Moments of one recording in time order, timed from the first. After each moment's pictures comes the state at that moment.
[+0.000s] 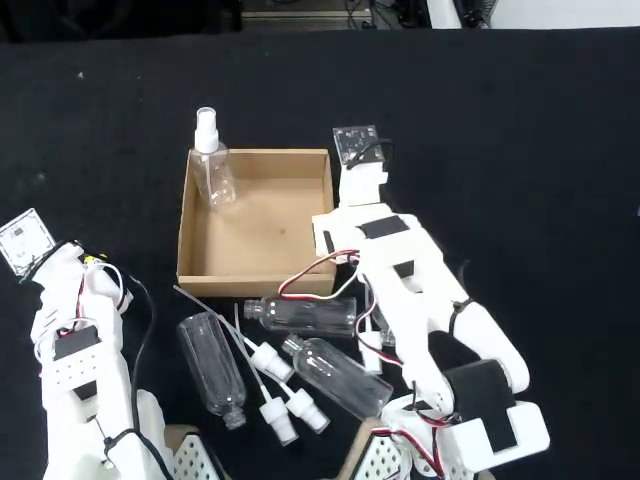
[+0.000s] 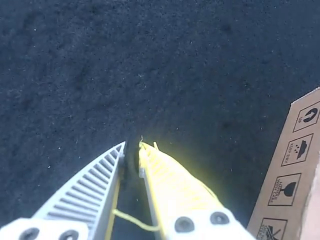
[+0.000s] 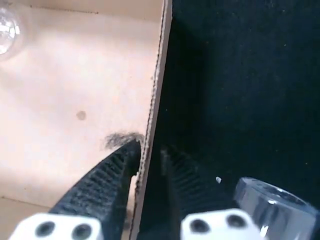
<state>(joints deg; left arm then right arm) -29.2 -53.4 83.6 15.1 10.4 -16.2 -8.6 44.9 34.3 -7.9</state>
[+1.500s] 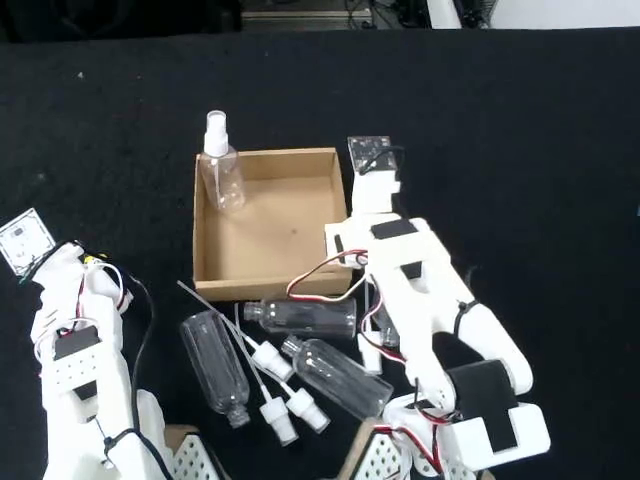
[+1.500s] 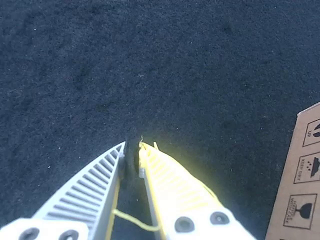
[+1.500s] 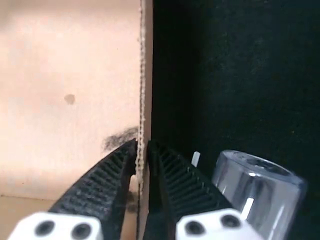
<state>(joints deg) -29.2 -53.4 83.6 15.1 10.4 -13.6 -8.5 46.8 37.5 -9.0</state>
